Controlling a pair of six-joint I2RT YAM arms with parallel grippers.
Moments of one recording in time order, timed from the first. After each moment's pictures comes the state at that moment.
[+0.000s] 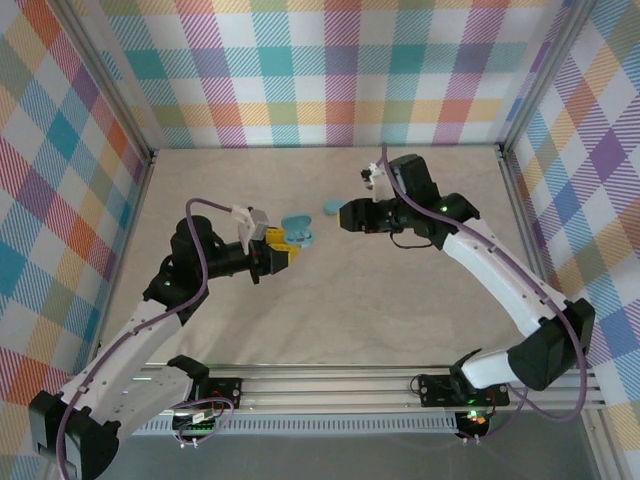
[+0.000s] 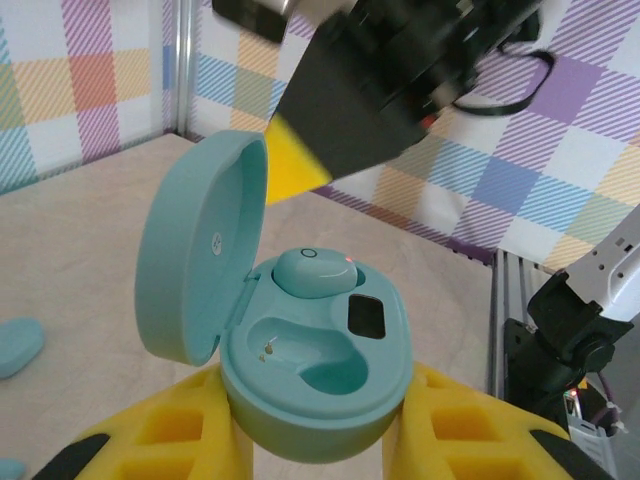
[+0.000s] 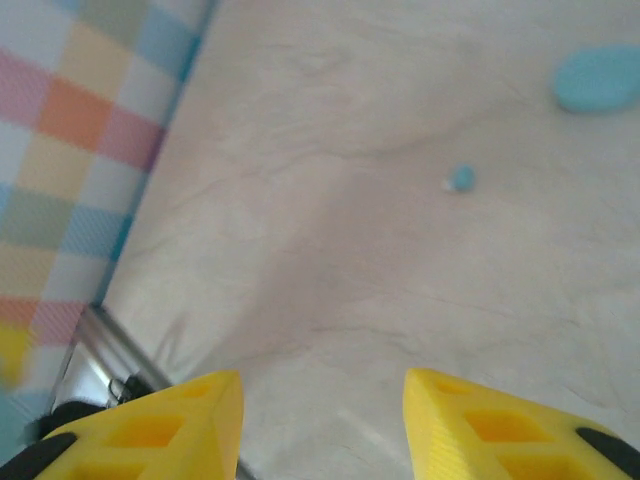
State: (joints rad) left arm -0.43 0.89 0.74 -0.04 0.75 -0.06; right arm 0.55 1.40 1.36 -0.70 -0.39 0.47
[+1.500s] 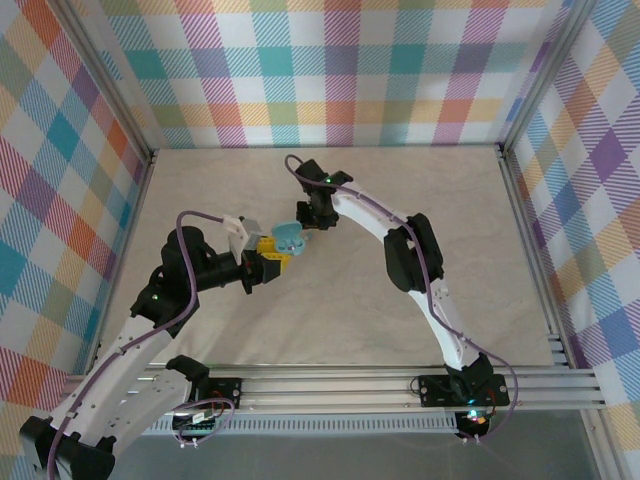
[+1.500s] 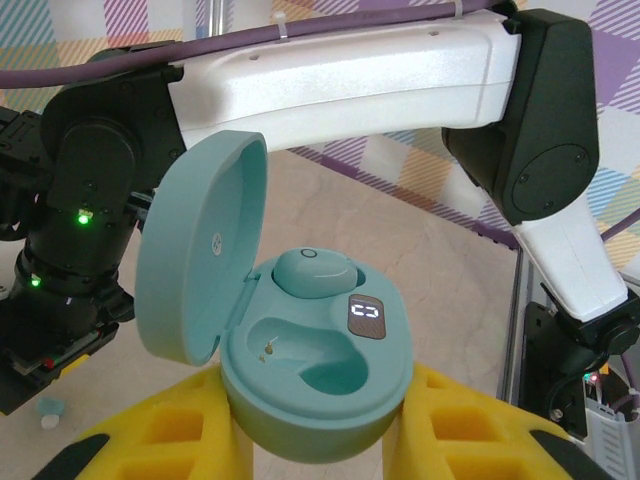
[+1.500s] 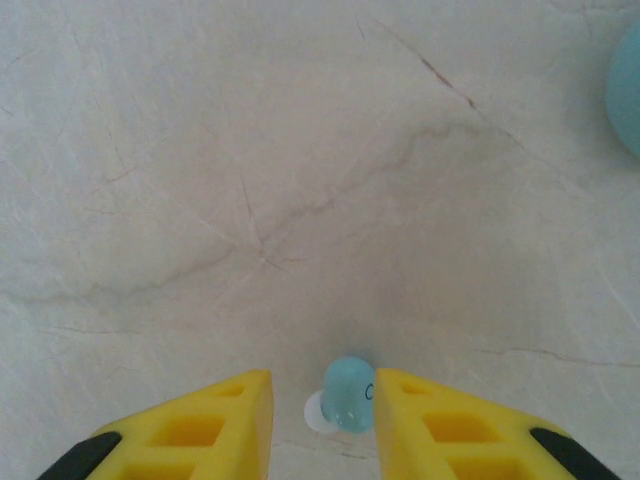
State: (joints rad) left arm -0.43 0.78 0.73 -0.19 0.68 -0.03; right arm 0.67 2.46 2.21 -0.93 -0.11 0.56
